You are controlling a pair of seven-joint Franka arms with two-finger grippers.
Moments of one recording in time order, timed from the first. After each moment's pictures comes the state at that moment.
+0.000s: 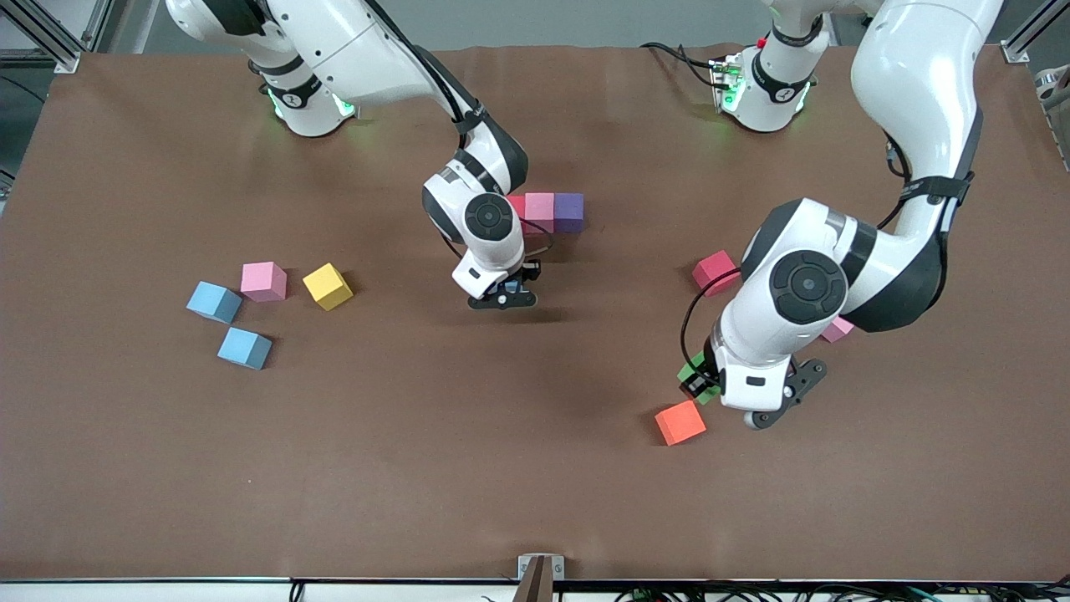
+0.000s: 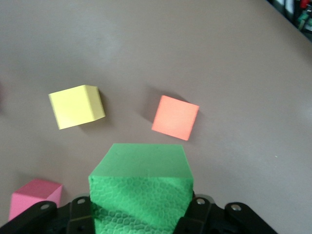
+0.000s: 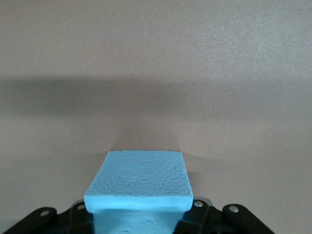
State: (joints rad) left arm -0.02 0.64 -0.52 -1.30 0.34 1.88 -1.24; right arm 0.71 0.67 0.07 -1.74 0.05 2.33 0.68
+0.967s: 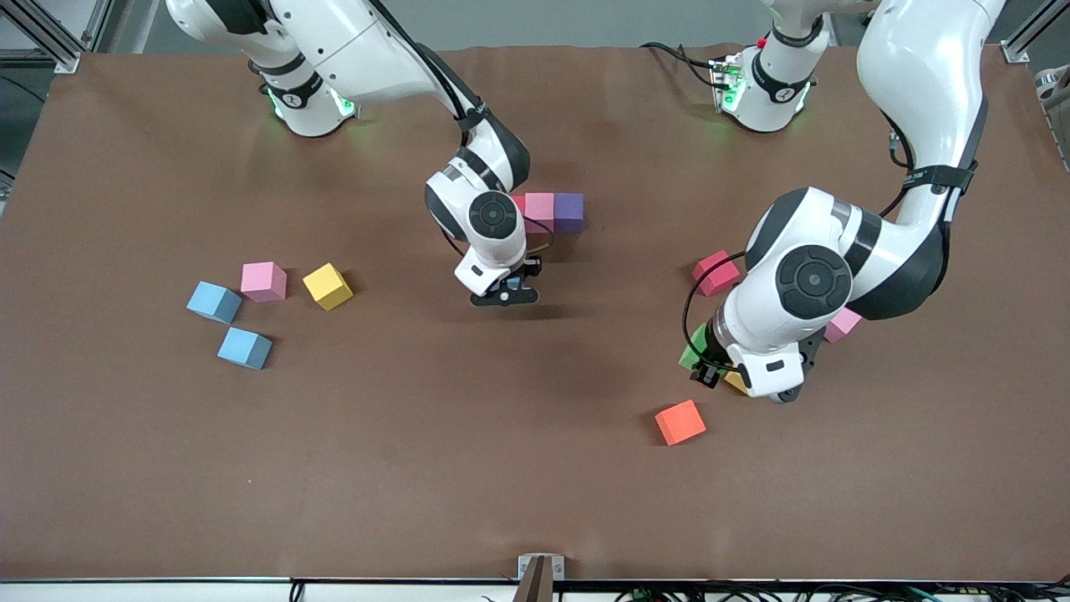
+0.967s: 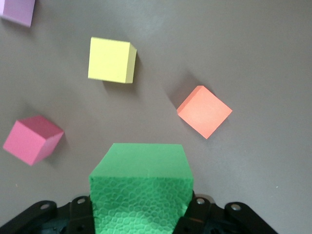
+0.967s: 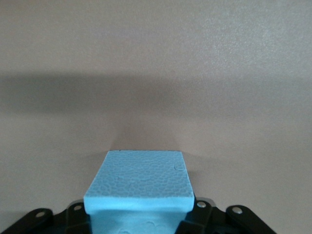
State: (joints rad) left arm 0.00 0.61 -0.52 -1.38 0.25 1.87 -1.62; right arm 0.73 0.67 0.07 -1.74 0.05 2.30 0.69
